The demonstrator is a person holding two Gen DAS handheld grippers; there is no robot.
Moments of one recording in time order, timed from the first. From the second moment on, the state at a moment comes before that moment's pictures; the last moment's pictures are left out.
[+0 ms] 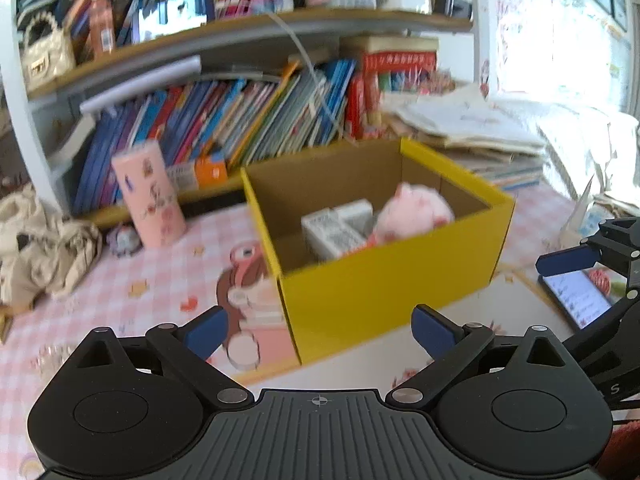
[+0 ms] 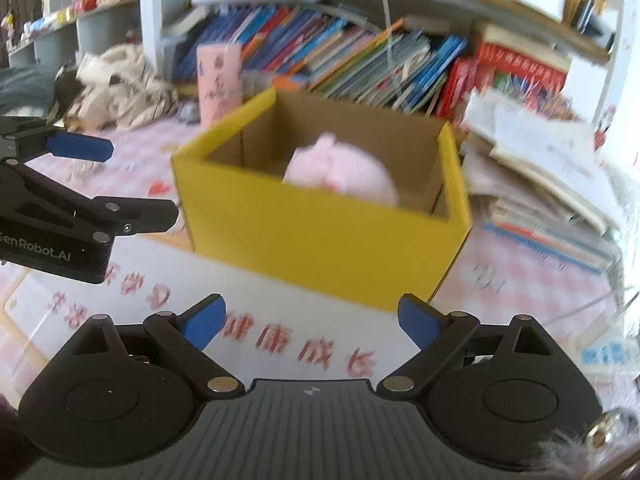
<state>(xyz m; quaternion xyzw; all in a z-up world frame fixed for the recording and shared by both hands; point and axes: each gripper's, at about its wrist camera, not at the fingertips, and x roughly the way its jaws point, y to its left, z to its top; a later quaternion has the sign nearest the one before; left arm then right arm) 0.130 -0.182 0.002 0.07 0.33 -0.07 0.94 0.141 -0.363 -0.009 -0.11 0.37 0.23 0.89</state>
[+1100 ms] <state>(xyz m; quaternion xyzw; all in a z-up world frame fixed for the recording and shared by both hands) 0.112 -0.074 -0.003 0.07 0.33 -0.09 0.94 0.120 -0.263 -0.020 -0.10 0.42 0.20 0.88</state>
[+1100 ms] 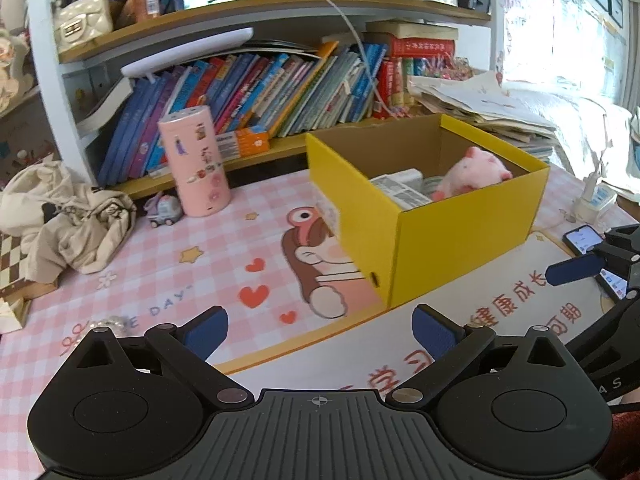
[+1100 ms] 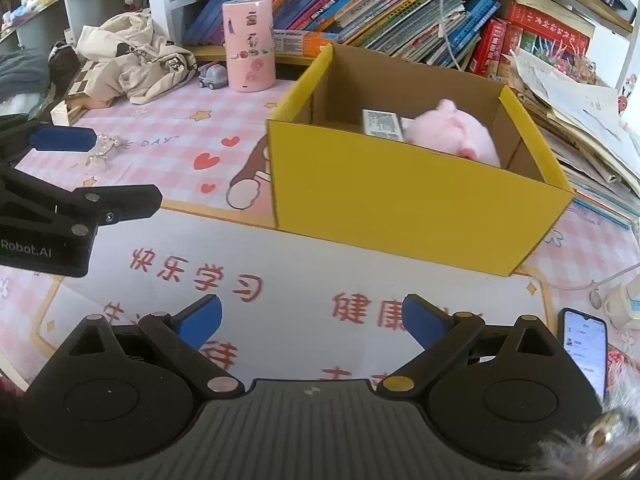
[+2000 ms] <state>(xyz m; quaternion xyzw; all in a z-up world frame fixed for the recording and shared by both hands) 0.084 0.048 -0.004 0.08 0.34 -0.05 0.94 0.106 -0.133 -0.025 -0.12 0.40 0.24 0.87</state>
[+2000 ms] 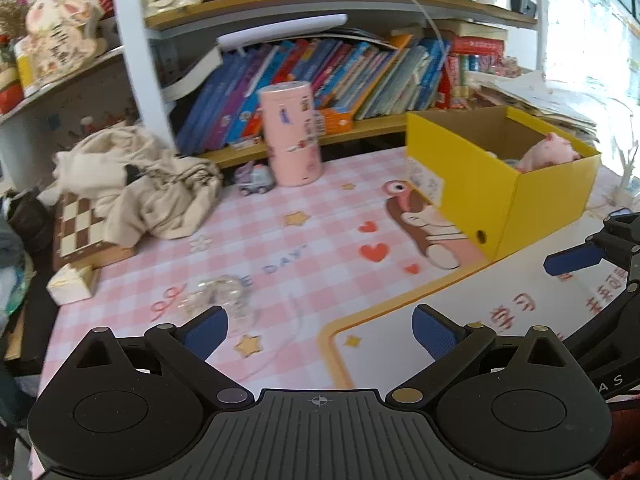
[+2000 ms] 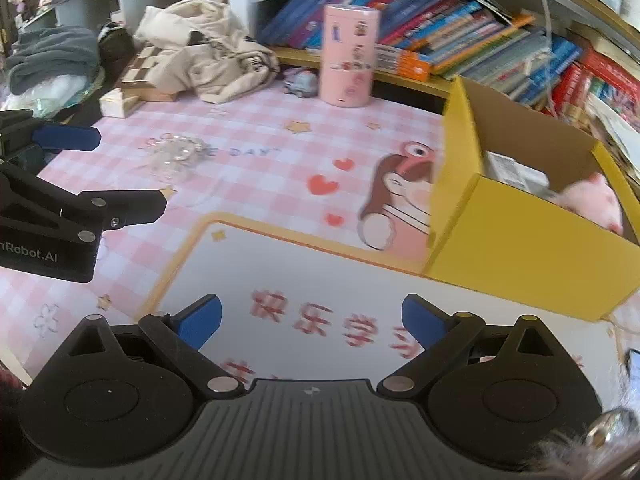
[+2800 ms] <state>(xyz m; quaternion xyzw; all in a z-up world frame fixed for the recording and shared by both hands) 0.082 0.123 -0.004 0.02 0.31 -0.01 0.95 0.131 -0.066 -0.010 -0.16 0.39 0.27 0.87</state>
